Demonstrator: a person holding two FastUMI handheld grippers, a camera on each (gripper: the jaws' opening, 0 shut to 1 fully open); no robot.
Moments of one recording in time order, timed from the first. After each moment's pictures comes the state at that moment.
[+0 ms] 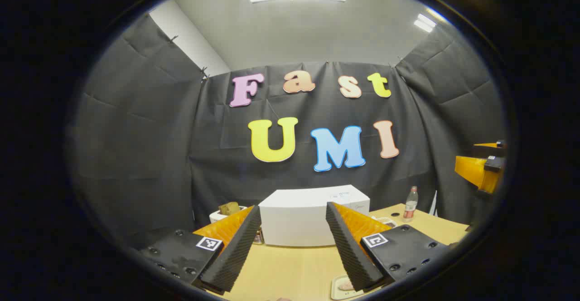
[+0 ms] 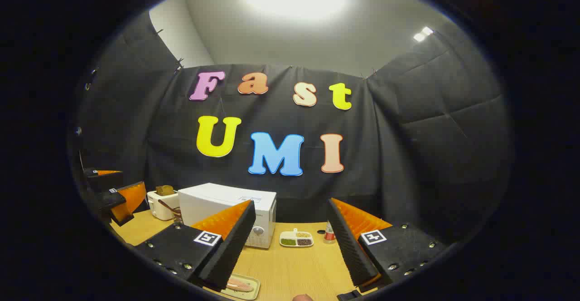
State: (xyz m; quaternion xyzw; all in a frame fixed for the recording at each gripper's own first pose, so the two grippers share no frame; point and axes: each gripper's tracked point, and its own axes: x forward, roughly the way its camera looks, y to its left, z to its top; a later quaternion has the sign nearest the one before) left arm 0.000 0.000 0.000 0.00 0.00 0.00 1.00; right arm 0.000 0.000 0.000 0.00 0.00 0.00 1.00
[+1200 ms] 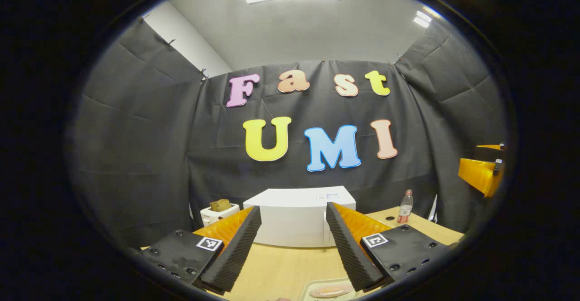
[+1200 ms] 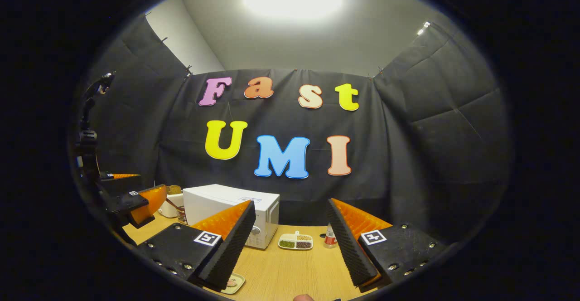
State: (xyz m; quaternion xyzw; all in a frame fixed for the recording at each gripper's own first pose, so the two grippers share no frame) left arm 0.012 -0.081 -0.003 0.00 0.00 0.02 1.00; right arm 0.005 -0.051 -0.011 0.01 -0.01 0.05 1.00
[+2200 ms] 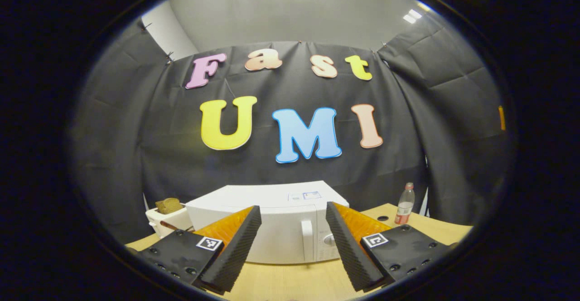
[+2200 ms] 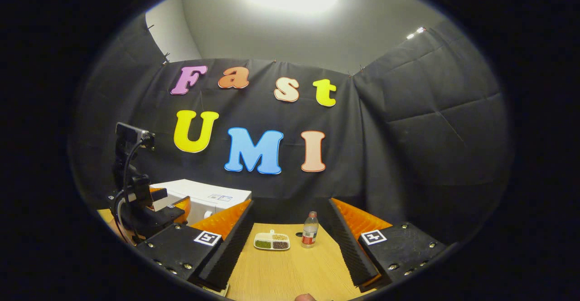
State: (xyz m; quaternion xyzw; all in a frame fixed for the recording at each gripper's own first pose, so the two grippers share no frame) left arm 0.202 -0.149 -0.091 0.00 0.02 -0.09 1.00; right arm 0.043 -0.071 -0.010 -0.01 0.00 -0.05 1.00
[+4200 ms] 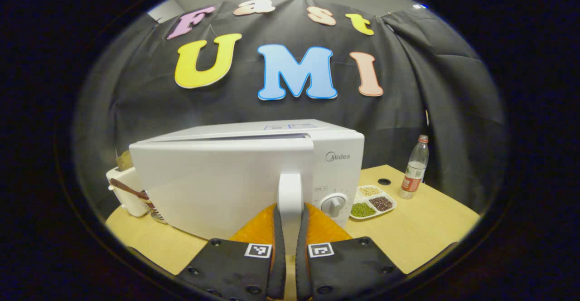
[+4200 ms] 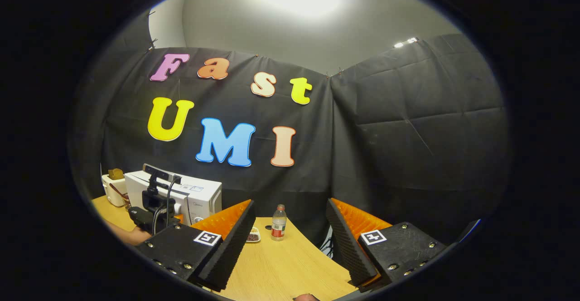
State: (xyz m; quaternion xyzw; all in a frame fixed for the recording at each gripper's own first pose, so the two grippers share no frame) left arm 0.266 -0.193 -0.240 -0.01 0.16 -0.13 0.98; right arm 0.008 -0.095 -0.011 -0.03 0.02 -0.14 0.99
